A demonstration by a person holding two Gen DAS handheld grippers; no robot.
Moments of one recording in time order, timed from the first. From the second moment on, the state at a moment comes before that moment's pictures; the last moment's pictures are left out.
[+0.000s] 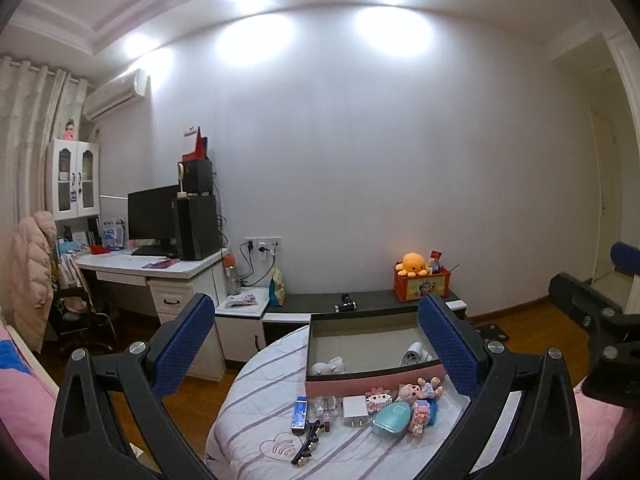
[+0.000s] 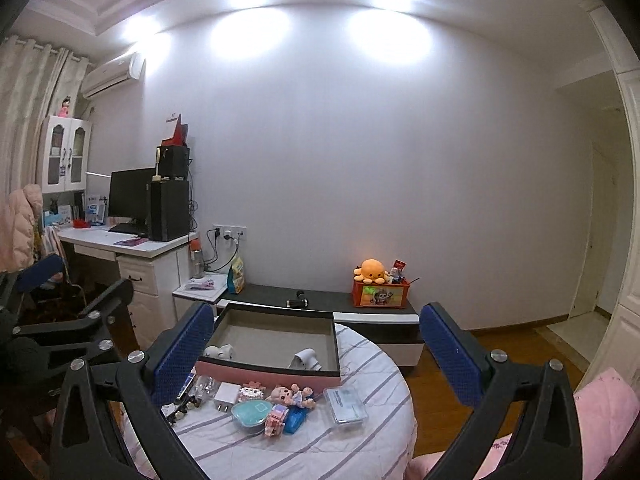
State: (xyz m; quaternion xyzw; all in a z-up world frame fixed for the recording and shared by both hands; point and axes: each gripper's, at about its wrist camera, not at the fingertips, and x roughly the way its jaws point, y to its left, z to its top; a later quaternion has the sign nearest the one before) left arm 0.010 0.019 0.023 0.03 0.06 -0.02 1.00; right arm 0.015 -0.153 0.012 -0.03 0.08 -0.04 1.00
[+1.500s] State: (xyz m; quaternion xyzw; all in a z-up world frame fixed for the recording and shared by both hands) left arm 0.194 0.038 -0.215 0.04 0.46 0.04 0.88; right arm 0.213 -0.238 -0.206 -0.03 0.45 -0.13 0.89
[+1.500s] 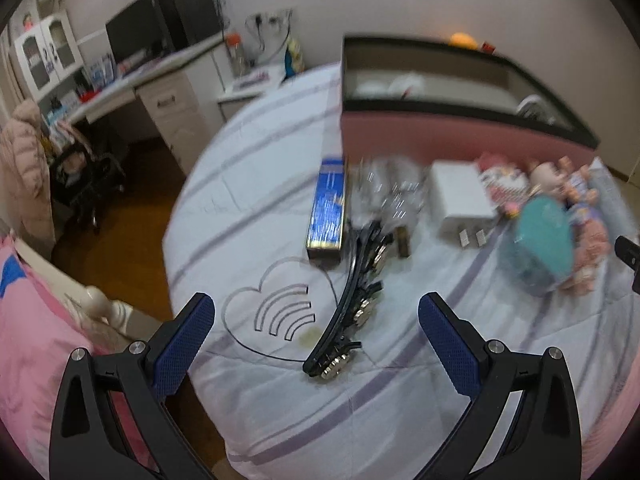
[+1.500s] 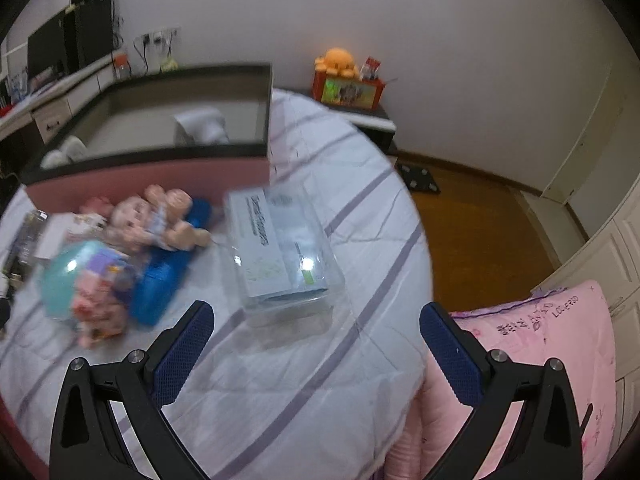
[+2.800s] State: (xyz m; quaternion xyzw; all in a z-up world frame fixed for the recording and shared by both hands) left arm 0.164 0.018 -0.158 0.04 0.41 -0.05 0.91; right arm 0.175 -0.224 -0.145 0.03 0.37 -0.06 0.93
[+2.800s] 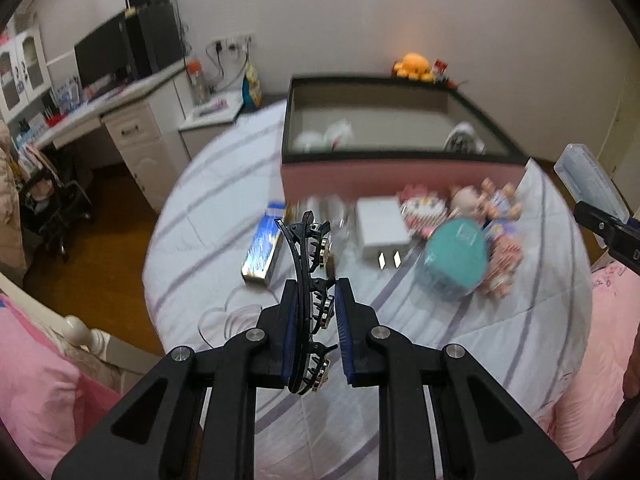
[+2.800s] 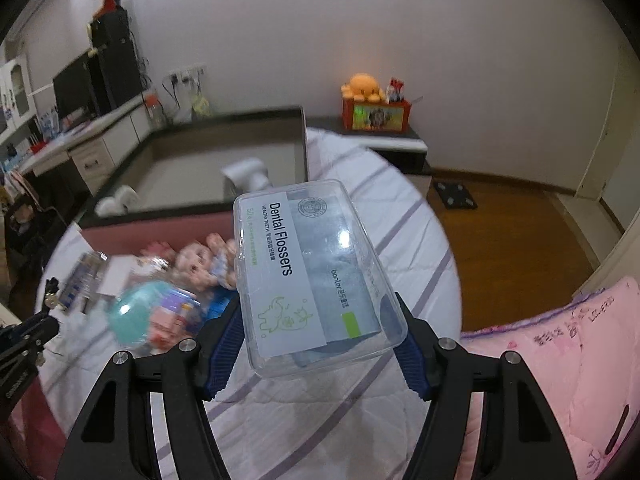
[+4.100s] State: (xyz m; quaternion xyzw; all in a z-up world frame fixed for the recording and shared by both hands) left arm 0.157 0.047 -0.133 0.01 0.37 -0.03 0.93; right arm 0.111 -0.158 -0.198 -0.01 0.47 0.04 0.88
